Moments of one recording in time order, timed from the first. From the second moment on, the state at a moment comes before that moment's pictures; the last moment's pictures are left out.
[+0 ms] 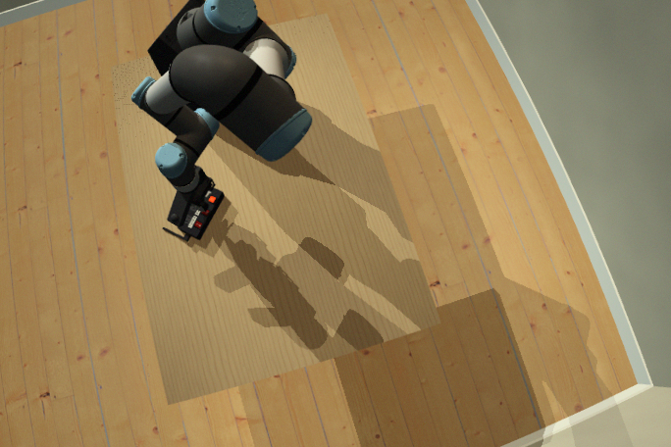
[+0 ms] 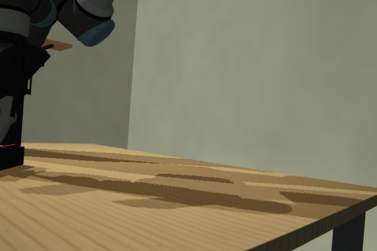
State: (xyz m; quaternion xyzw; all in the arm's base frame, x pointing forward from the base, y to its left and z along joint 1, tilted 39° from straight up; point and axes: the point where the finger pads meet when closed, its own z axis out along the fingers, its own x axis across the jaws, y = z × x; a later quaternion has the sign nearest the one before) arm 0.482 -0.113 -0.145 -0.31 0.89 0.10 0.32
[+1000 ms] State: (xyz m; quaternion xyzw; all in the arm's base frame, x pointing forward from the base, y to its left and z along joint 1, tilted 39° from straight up) arm 0.482 -0.112 -0.146 -0.31 0.89 0.10 0.32
